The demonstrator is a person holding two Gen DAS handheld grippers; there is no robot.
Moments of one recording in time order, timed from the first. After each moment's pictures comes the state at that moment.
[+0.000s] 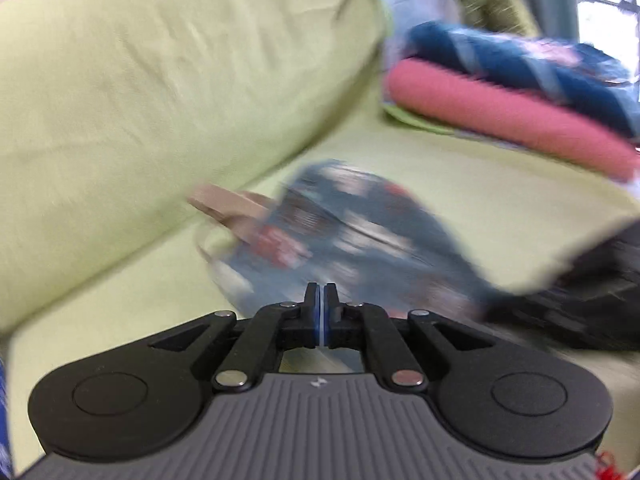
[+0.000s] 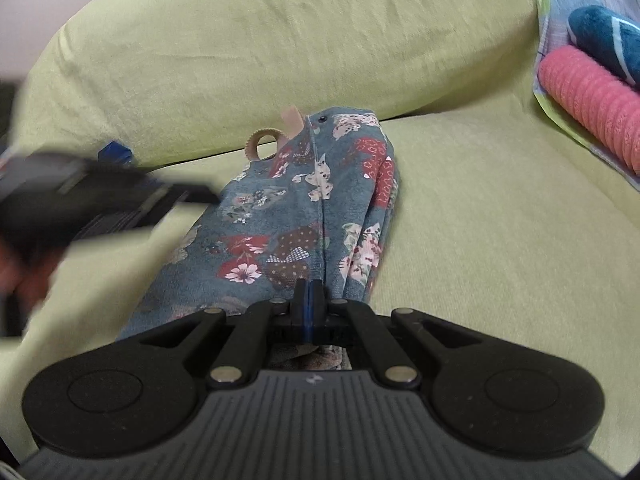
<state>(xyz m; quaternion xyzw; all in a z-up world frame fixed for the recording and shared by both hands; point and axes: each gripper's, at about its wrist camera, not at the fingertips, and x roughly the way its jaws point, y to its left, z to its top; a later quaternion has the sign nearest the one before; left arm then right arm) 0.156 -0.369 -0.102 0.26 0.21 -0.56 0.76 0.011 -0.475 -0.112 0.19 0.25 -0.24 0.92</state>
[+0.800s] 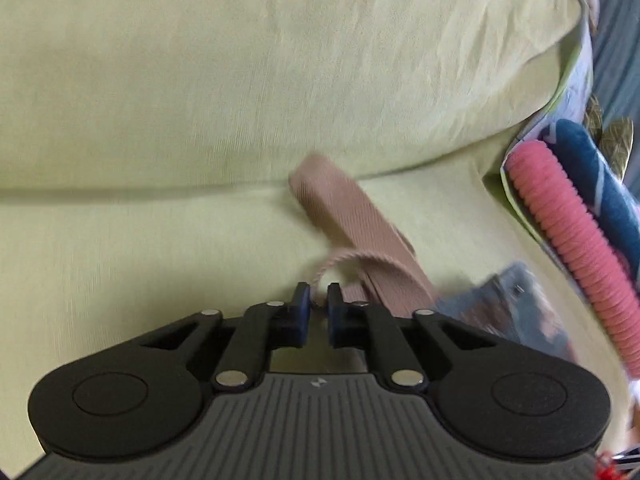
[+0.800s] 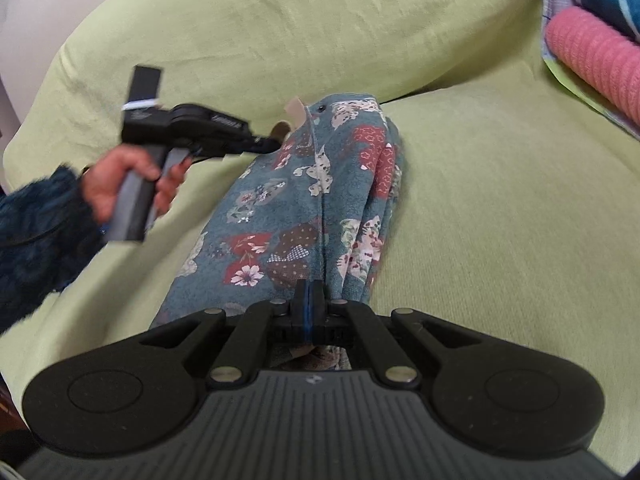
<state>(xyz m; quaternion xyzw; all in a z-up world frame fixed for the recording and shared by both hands) 0.375 -0.469 -0.134 0.09 0.37 -0.52 0.76 0.006 -0.495 -0.113 0.24 0.25 -0.20 0.92</state>
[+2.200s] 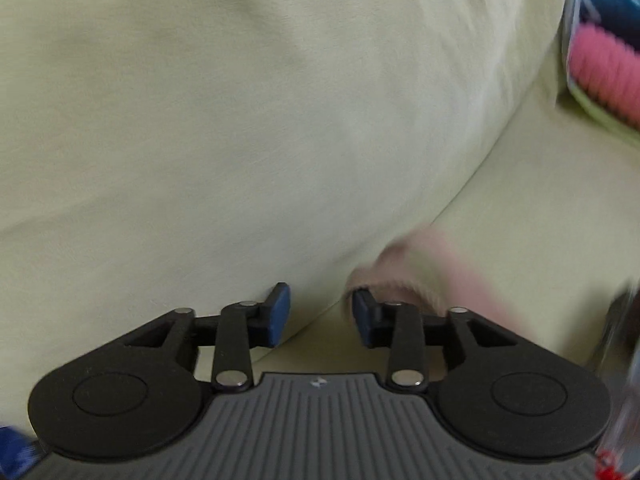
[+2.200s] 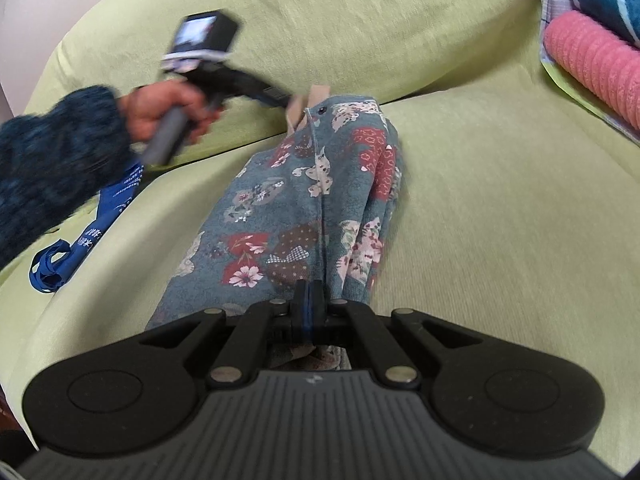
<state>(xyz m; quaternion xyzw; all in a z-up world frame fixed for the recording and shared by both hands) 0.368 -0.531 -0.116 0.35 0.25 -0.42 0.80 0.012 -0.490 -0.116 0.24 0.25 -0.21 0.91</state>
